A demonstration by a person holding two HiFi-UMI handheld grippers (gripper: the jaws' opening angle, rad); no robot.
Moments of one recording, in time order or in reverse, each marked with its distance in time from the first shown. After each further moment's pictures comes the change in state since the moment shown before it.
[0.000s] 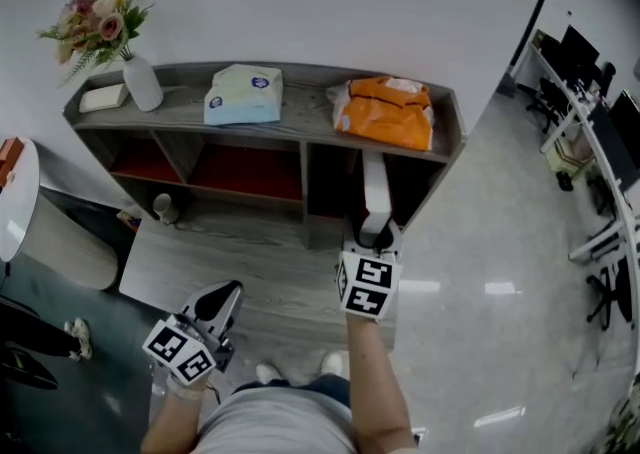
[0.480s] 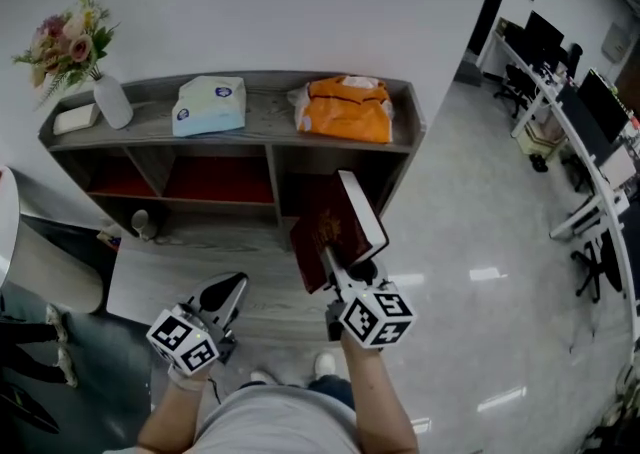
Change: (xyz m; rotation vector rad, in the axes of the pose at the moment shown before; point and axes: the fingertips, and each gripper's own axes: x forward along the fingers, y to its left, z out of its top) left arm 0.045 -0.025 0.002 0.017 0.016 -0.159; right arm -0.077 0.012 -0.015 0.417 -0.027 0.261
